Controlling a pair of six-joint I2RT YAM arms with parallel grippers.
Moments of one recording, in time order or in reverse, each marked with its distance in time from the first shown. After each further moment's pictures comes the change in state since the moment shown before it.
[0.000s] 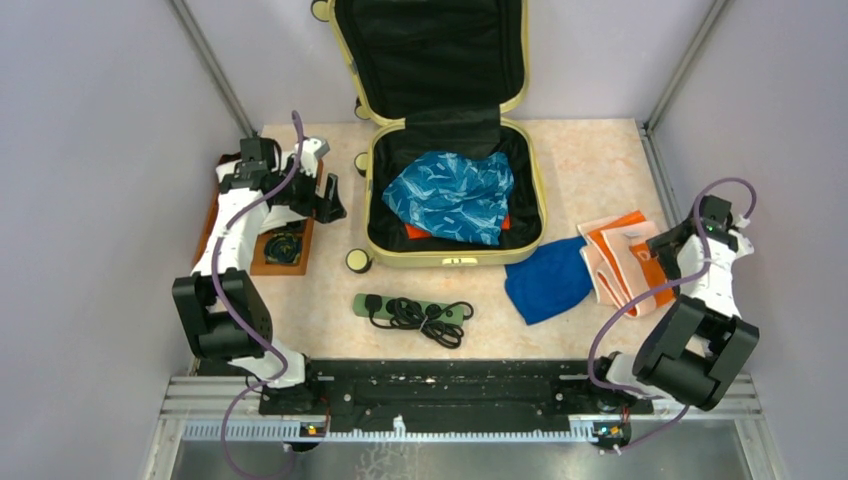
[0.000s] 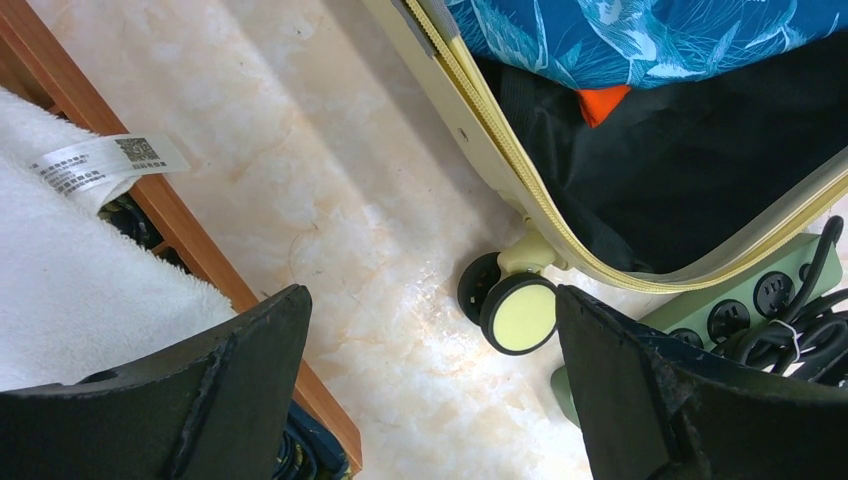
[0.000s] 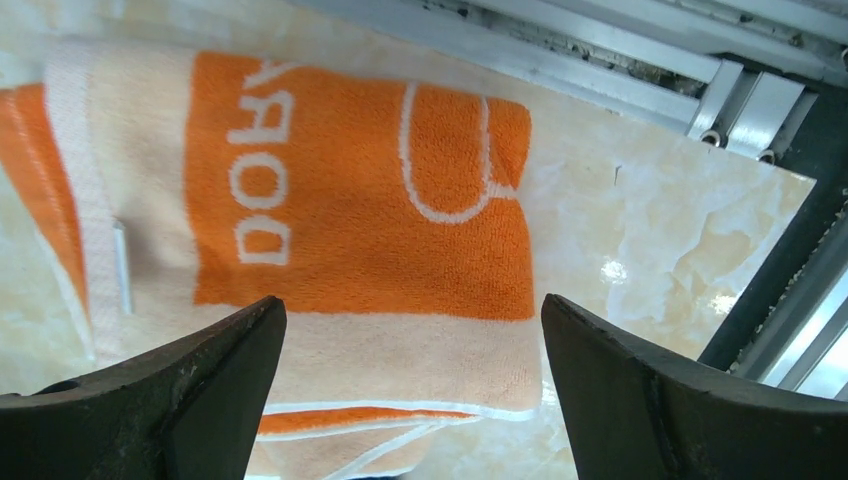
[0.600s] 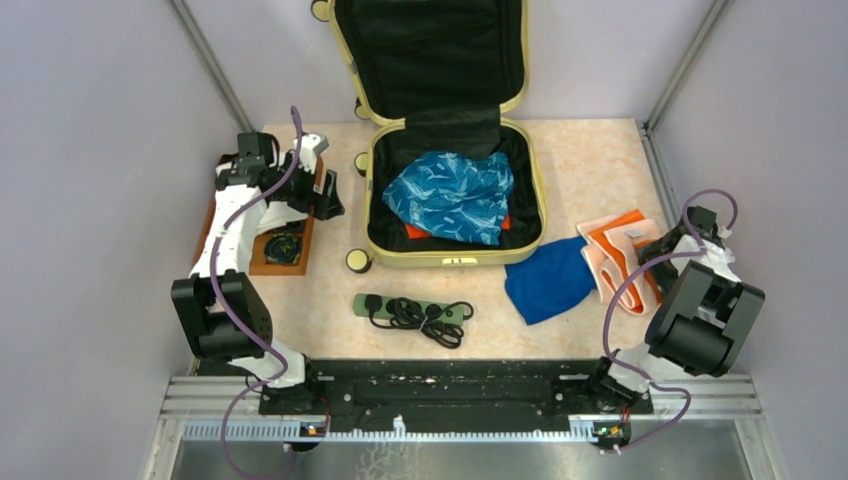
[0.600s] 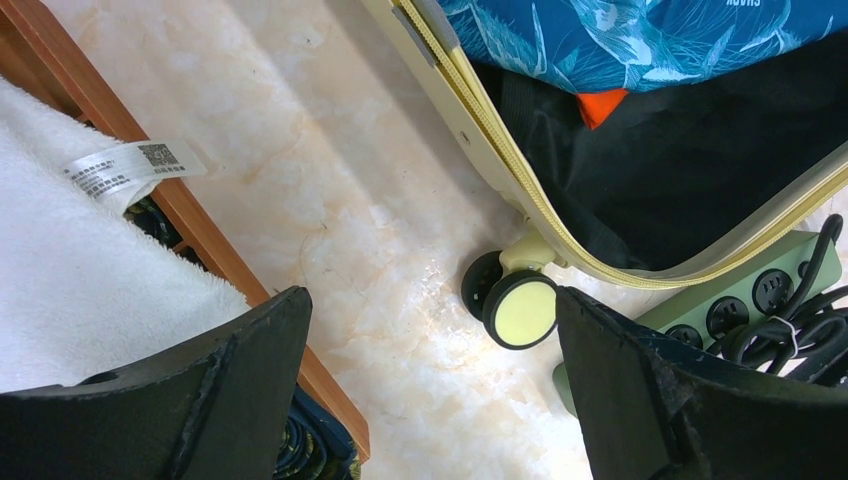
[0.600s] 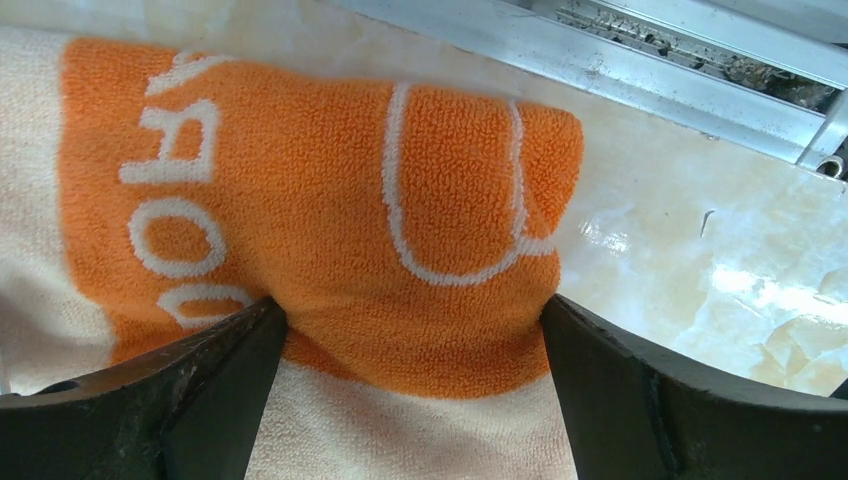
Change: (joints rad) left arm -0.002 0.000 0.051 -0.055 -0.012 0.016; right arm -0.017 0.156 -0.109 0.204 -0.050 -0.004
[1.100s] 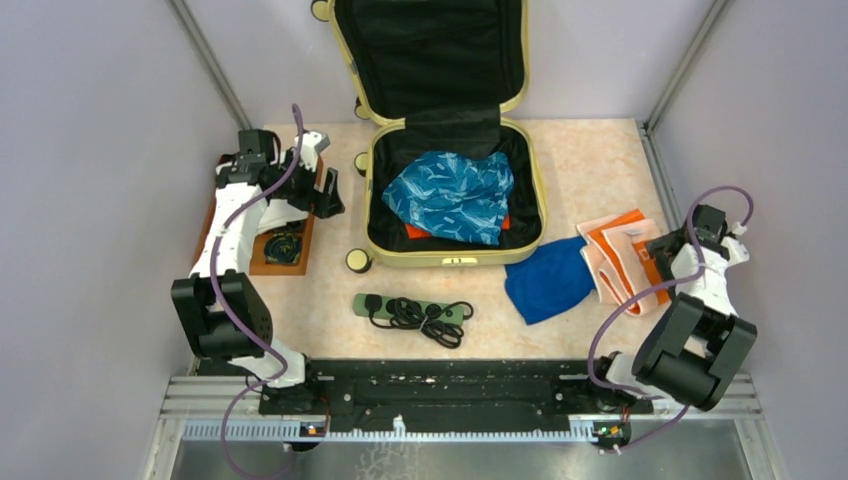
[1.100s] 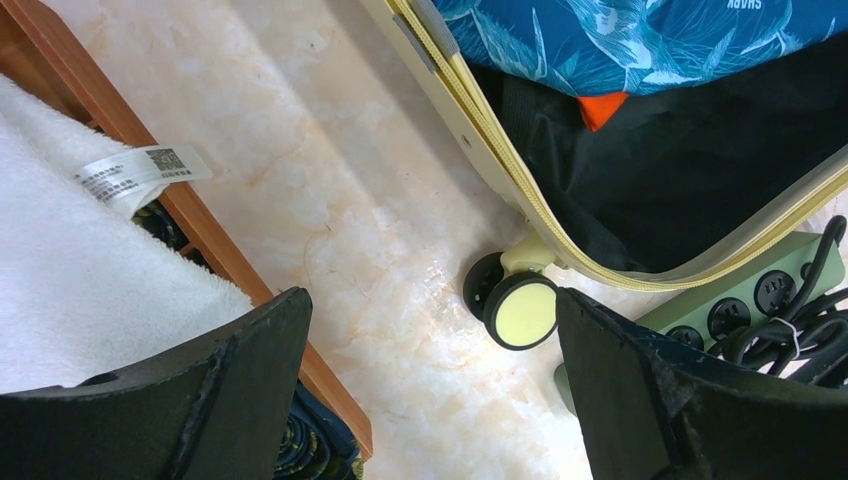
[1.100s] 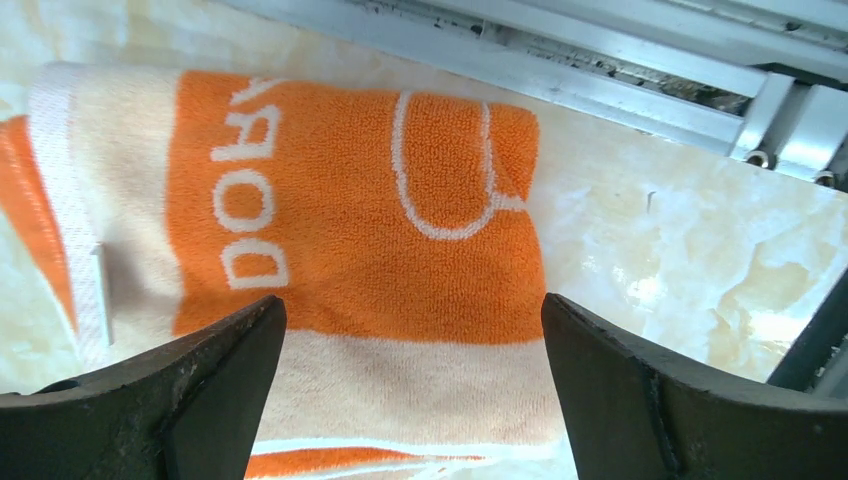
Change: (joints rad) left arm -0.011 0.001 0.018 -0.011 -0.018 0.000; right arm 0.000 -0.130 -0.014 -0.026 0.032 0.024
